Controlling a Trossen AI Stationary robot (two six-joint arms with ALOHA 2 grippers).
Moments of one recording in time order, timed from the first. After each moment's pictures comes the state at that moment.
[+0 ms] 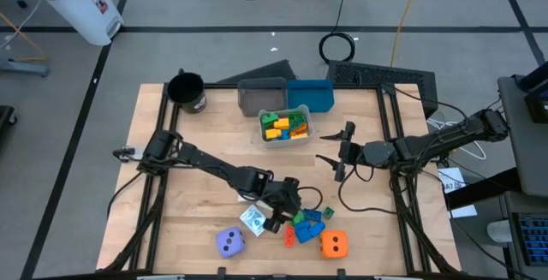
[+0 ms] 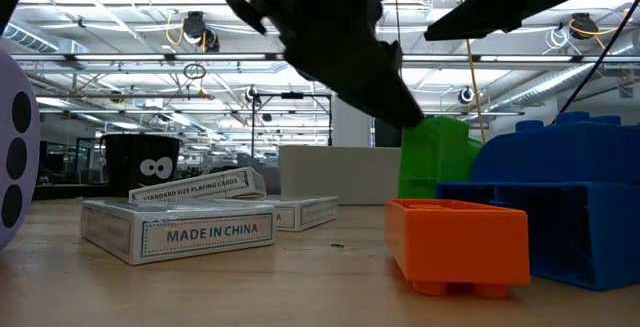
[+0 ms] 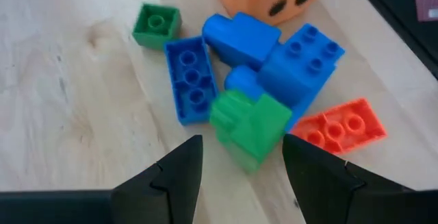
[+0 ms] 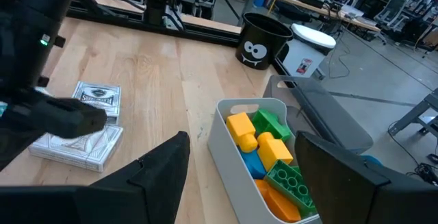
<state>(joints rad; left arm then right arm) -0.28 2.06 1.46 -0.24 0.14 0.13 0.25 0.94 0.56 0.07 0.55 -0.11</state>
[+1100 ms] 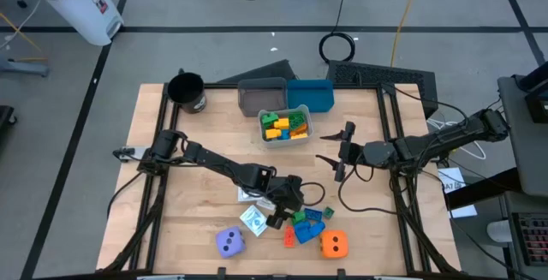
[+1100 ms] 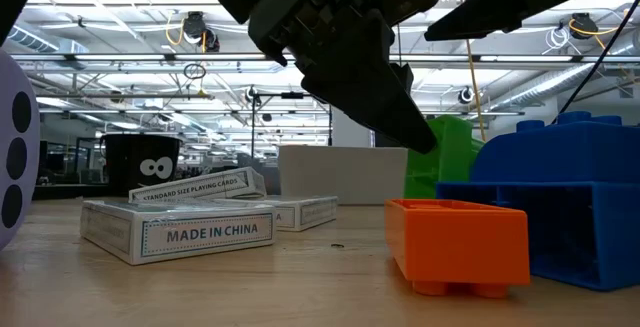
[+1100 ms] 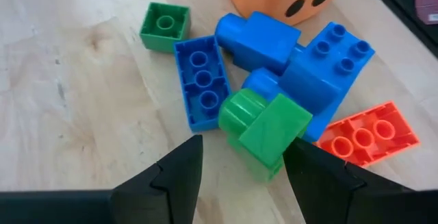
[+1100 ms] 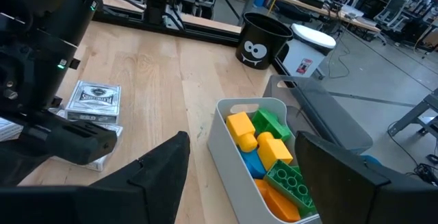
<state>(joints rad) -0.23 2.10 1.46 -0.18 0.19 0.16 0.25 0.94 0.56 0.07 0.55 -0.12</state>
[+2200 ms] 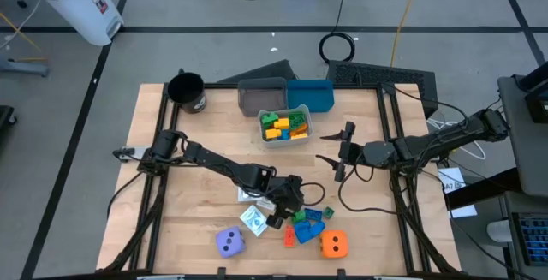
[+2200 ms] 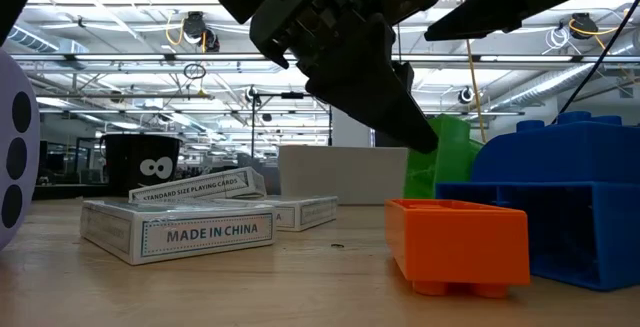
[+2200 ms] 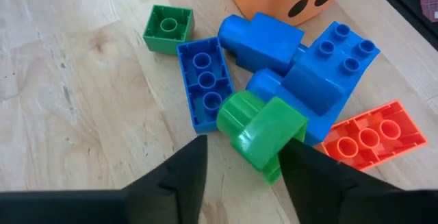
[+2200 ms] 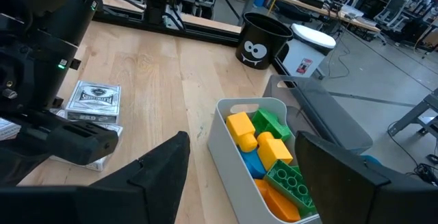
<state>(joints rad) -0.23 2.10 1.46 -0.18 0.18 0.18 0.25 0.94 0.56 0.07 0.55 -0.12</state>
